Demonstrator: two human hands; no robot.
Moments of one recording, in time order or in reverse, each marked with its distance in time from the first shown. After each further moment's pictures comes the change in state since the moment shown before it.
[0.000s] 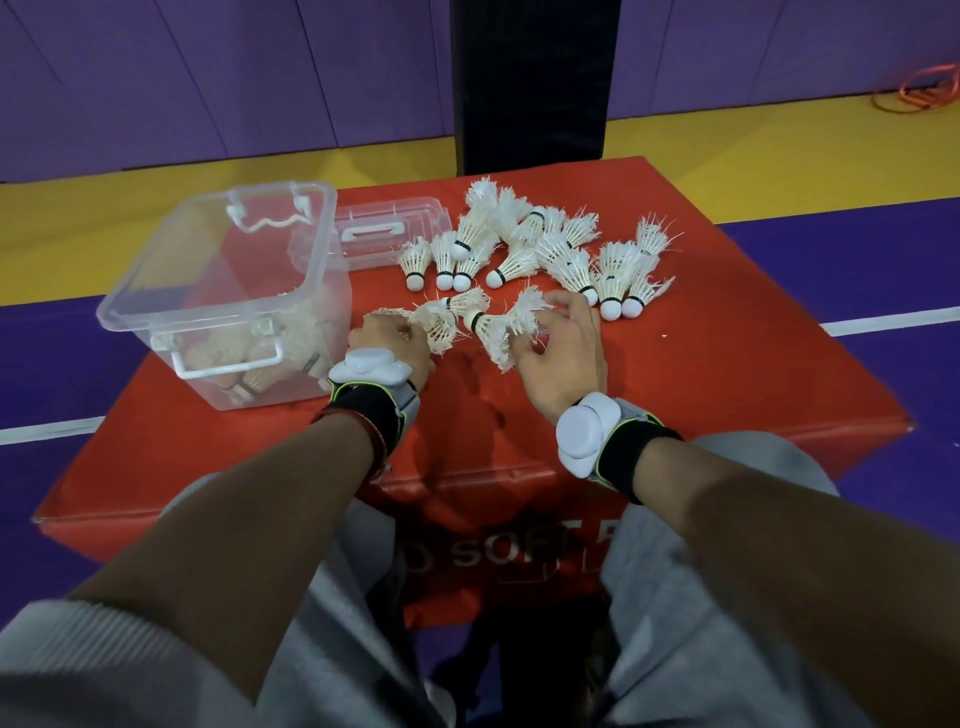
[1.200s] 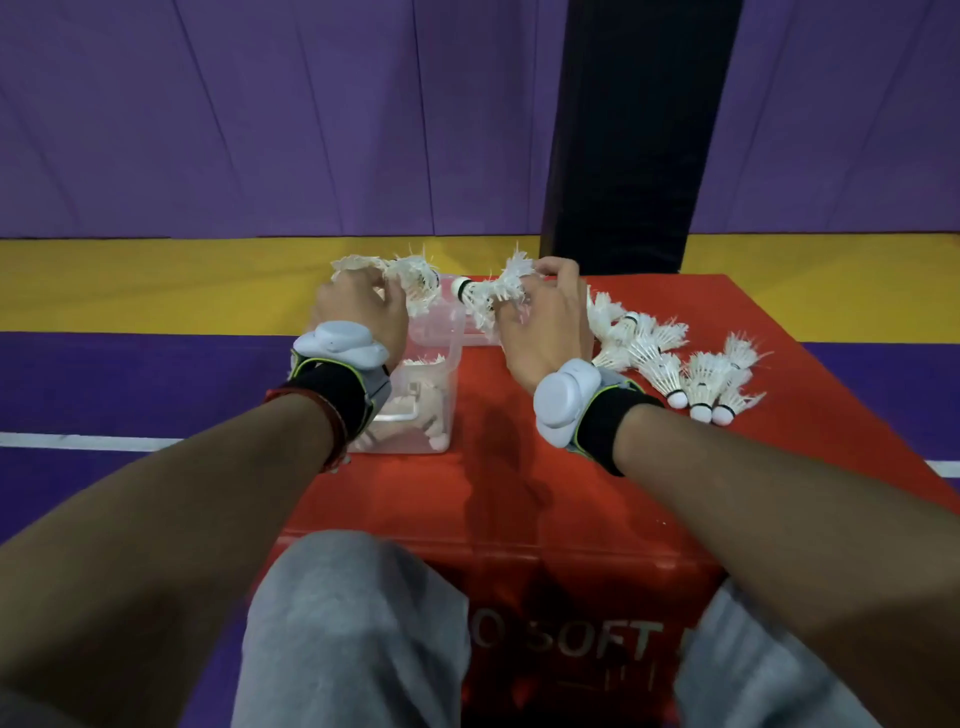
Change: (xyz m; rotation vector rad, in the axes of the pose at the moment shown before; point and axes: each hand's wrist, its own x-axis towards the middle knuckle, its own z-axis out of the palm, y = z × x) left_hand 0.043 -0.027 -0.177 -0.004 0.435 0.125; right_hand 0.048 -0.174 0.002 0.132 0.080 -0.260
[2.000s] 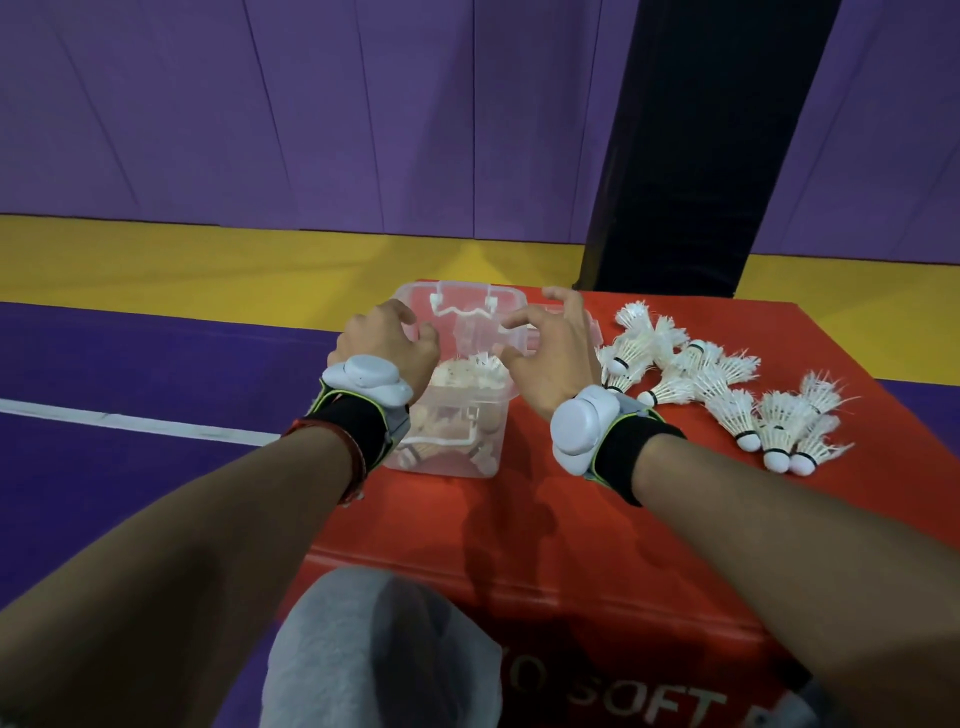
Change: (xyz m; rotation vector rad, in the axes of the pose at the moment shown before) left_hand 0.010 -0.048 0.006 0.066 -0.075 -0.099; right_hand 0.005 -0.018 0.058 0.132 -0.211 0.019
